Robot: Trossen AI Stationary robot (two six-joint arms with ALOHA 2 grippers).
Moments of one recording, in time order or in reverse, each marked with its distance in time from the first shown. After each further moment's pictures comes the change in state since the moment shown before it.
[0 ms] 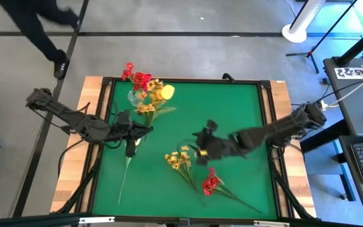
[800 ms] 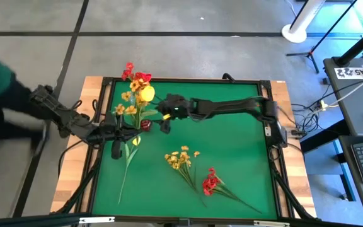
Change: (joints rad) left arm -0.132 -0.143 -0.049 0.062 -0.060 0.081; right arm -0.472 0.534 0.368 0.385 -0.575 -0.292
